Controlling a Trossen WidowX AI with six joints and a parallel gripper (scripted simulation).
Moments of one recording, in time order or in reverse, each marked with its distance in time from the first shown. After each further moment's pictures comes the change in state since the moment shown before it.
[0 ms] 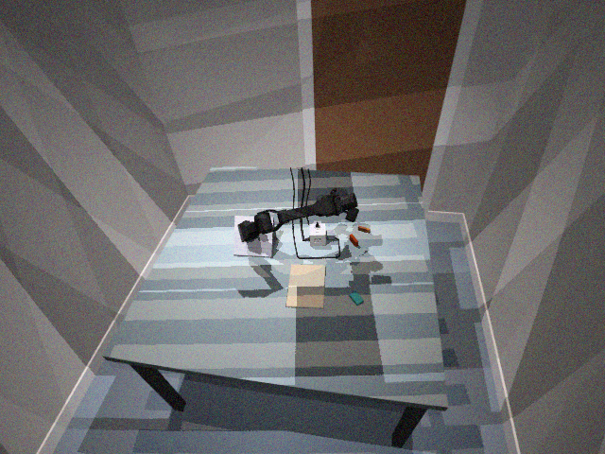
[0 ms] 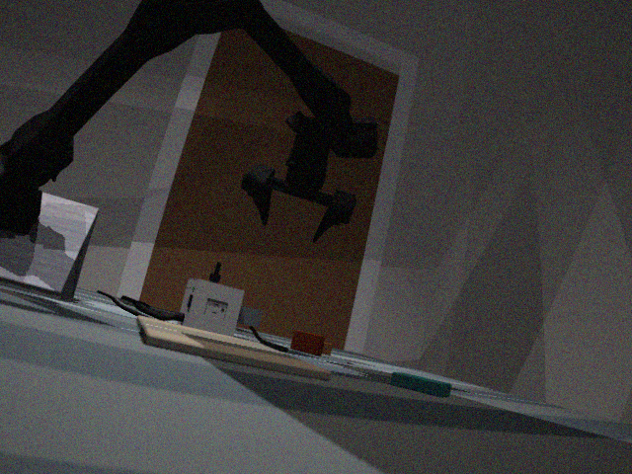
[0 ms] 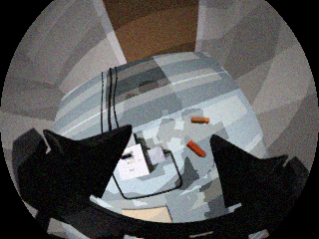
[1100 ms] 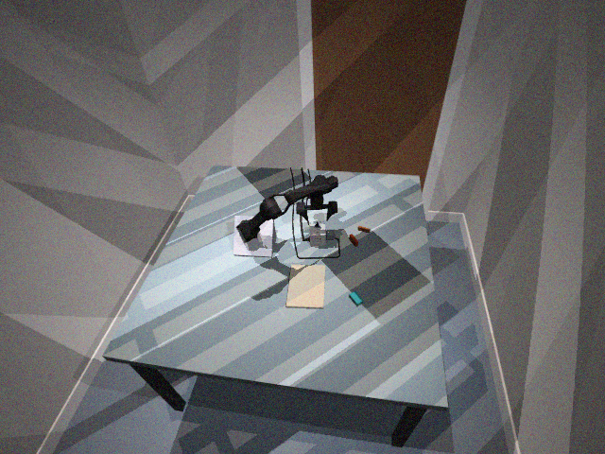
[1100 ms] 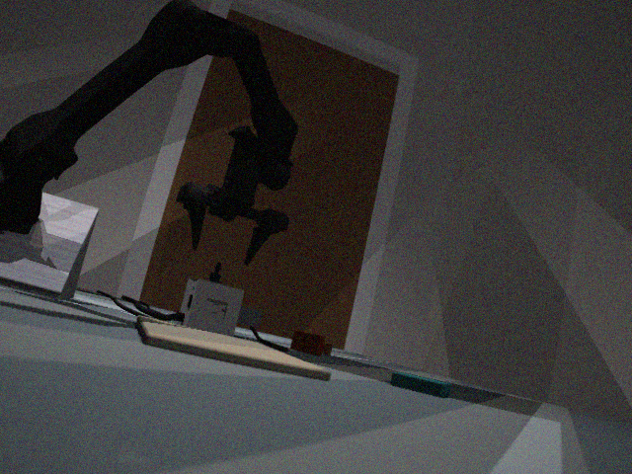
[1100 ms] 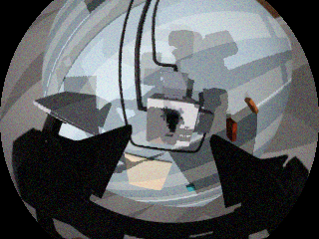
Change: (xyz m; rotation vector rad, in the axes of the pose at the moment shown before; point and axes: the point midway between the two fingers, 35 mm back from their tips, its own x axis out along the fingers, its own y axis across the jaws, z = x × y) arm 0.040 0.094 -0.065 -0.485 0.799 0.090
